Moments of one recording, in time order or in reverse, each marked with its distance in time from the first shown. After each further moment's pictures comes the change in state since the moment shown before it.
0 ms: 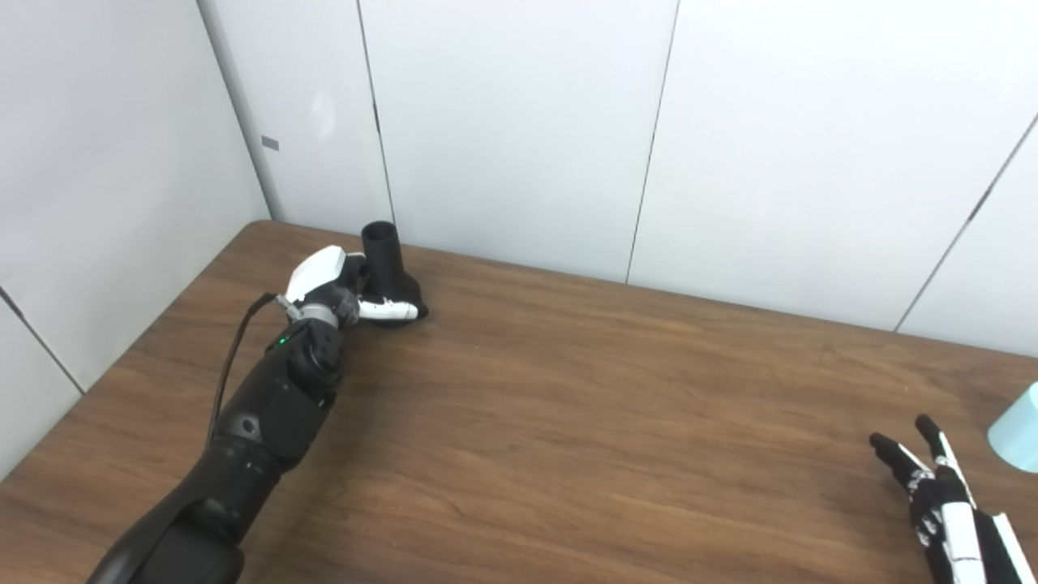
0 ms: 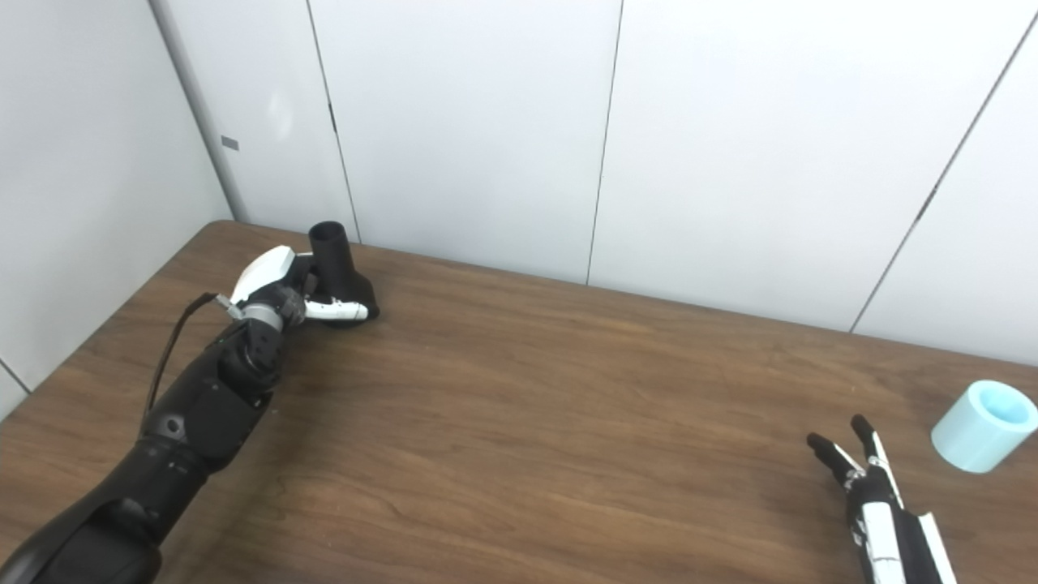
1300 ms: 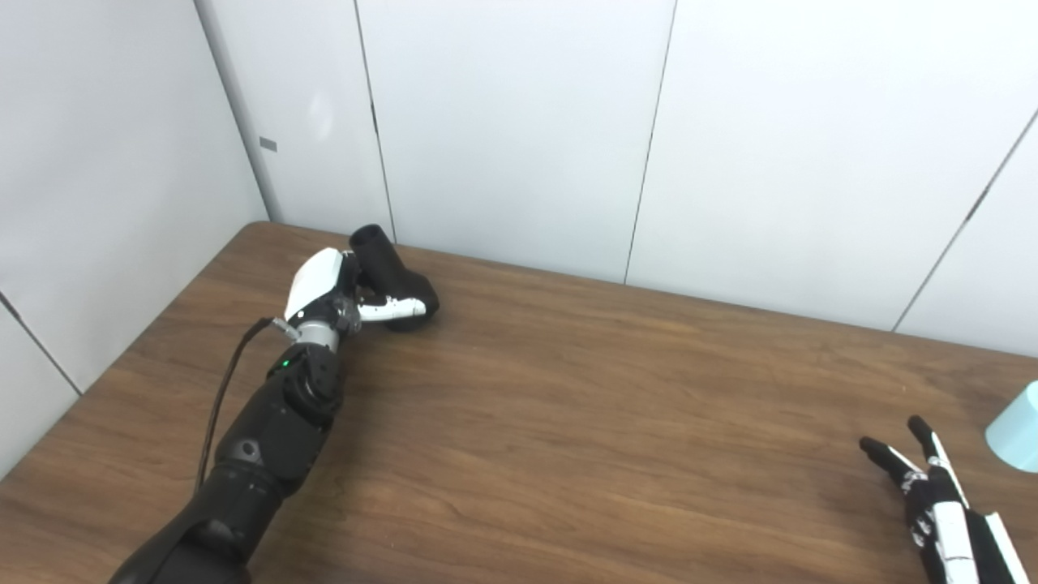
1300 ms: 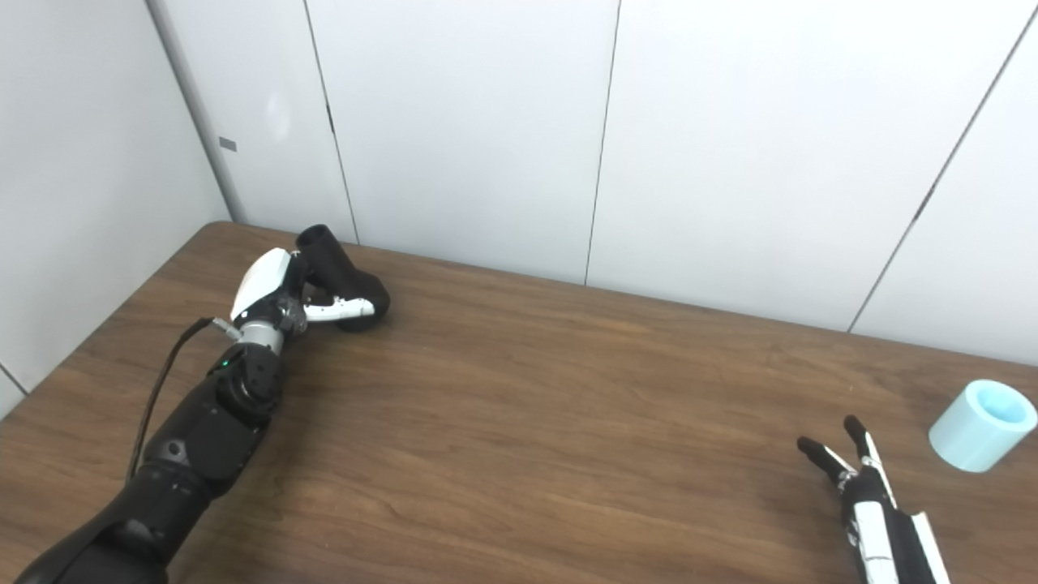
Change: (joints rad) left arm 0.040 -0.046 0.044 0.069 -0.024 -0.240 0.171; right arm 0.013 0.000 0.003 -0.021 -0.016 0.020 -0.011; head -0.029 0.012
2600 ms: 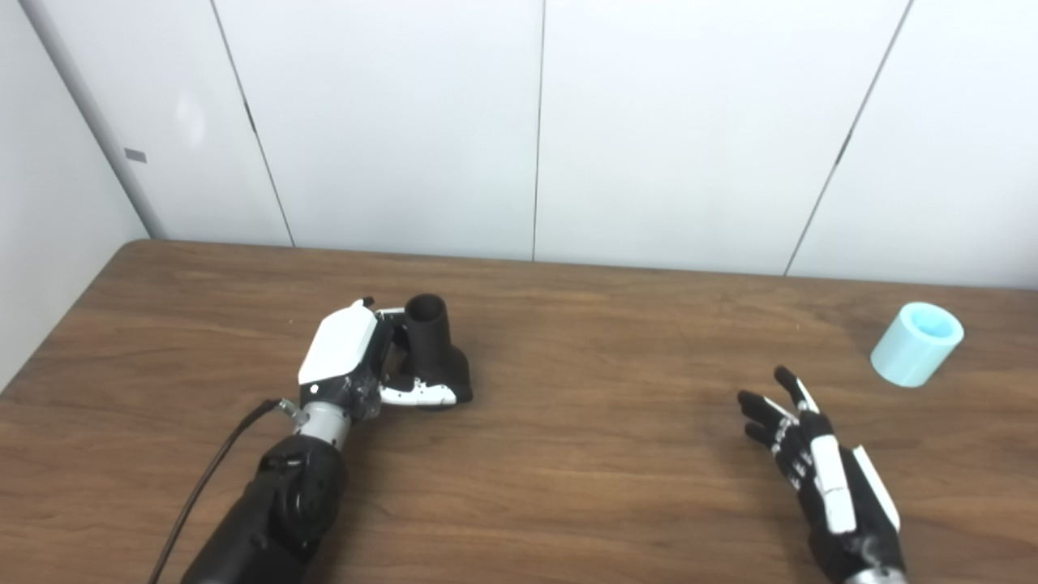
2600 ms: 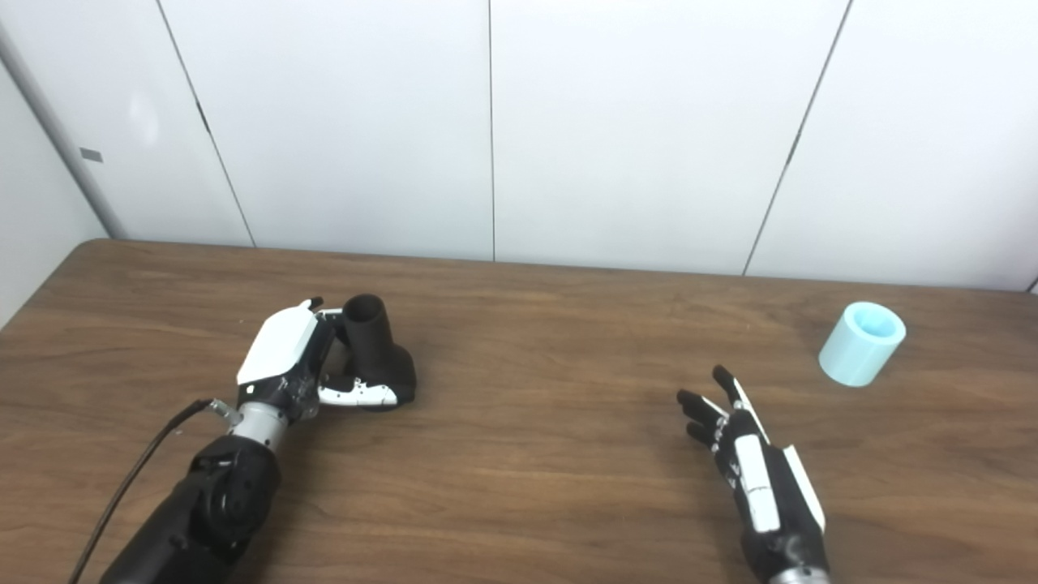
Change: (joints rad) left arm 0.235 -0.118 -0.195 -0.433 0.232 -0.043 -0.054; right arm 0.058 0.044 0.026 -0.258 0.038 0.226 -0.030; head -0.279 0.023
